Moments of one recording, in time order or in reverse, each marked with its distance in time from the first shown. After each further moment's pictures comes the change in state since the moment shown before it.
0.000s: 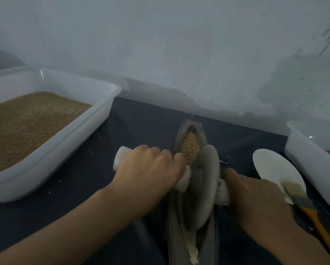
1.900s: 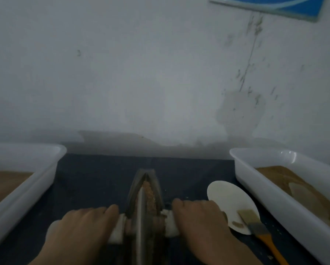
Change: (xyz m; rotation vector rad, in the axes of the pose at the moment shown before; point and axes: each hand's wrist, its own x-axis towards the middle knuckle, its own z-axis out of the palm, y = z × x) left_hand 0.035 -0.037 0.038 -0.149 -0.292 -0.290; right_hand 0.044 0.014 -0.004 0.025 -0.063 -0.035
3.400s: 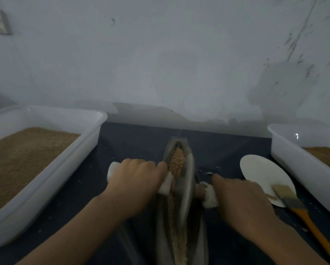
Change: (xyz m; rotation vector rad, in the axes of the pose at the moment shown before) left_hand -0.017 0.014 -0.015 0.206 0.167 0.181; right_hand -0.031 -0.005 0.007 0.052 0.043 0.089
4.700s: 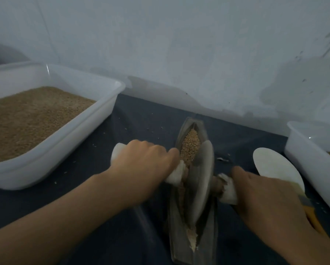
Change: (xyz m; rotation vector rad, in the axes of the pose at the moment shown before) left_hand -0.035 0.007 -0.012 -0.023 0.008 0.010; right_hand -0.027 -0.008 -0.016 -0.062 0.129 -0.119
